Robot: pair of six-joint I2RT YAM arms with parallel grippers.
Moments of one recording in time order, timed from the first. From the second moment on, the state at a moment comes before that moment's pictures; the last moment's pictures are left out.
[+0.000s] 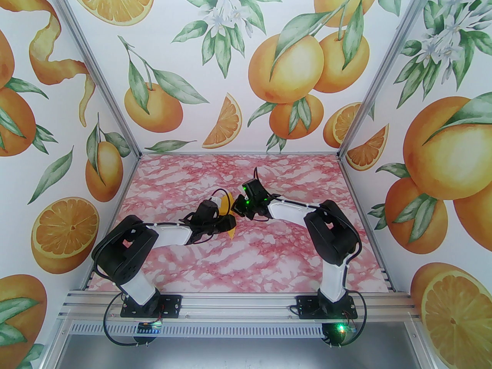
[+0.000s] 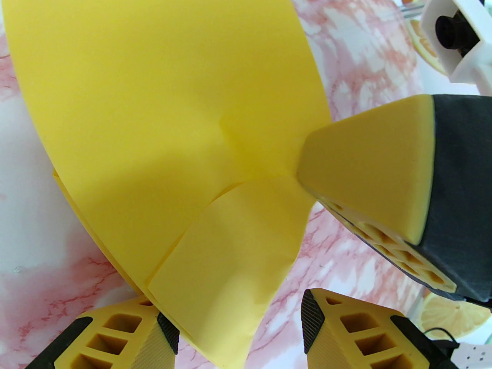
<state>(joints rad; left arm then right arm) -0.62 1.69 0.69 0.22 0.22 -0.81 0.62 1.93 1.19 -0.14 -0.33 1.10</state>
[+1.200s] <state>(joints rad) -0.67 1.72 0.78 0.08 0.07 -0.75 0.62 1.90 1.19 -0.14 -0.33 1.14</state>
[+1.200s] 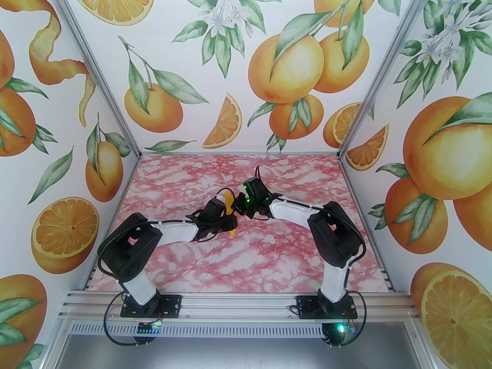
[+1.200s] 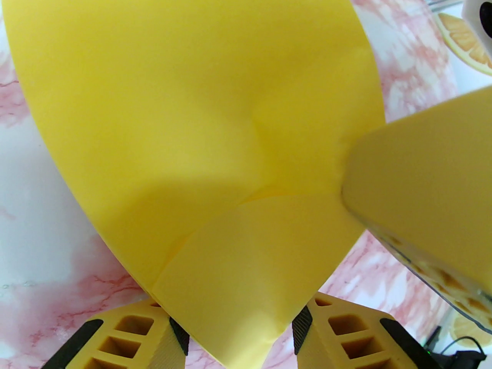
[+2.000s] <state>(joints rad) -0.62 1.71 0.66 0.28 0.17 -0.77 0.62 1.81 1.16 -0.15 -0.34 1.04</state>
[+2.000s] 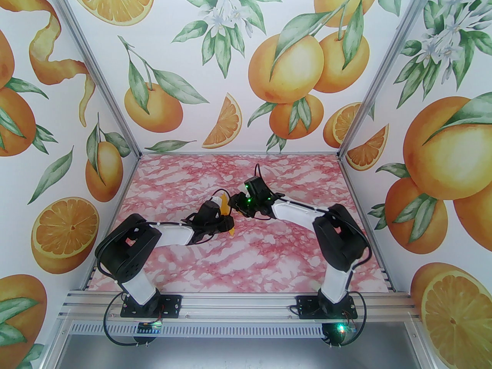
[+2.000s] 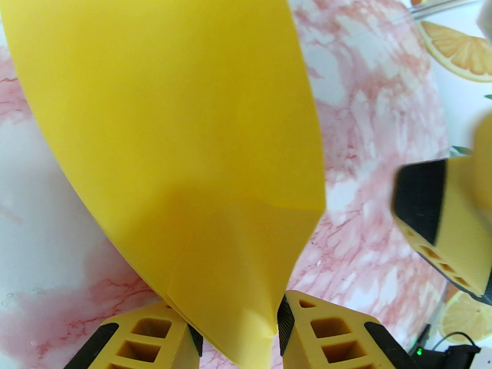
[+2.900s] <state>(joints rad) -0.52 1.74 0.57 0.52 0.42 -0.81 0.61 1.86 1.08 -0.11 -0.47 0.89</state>
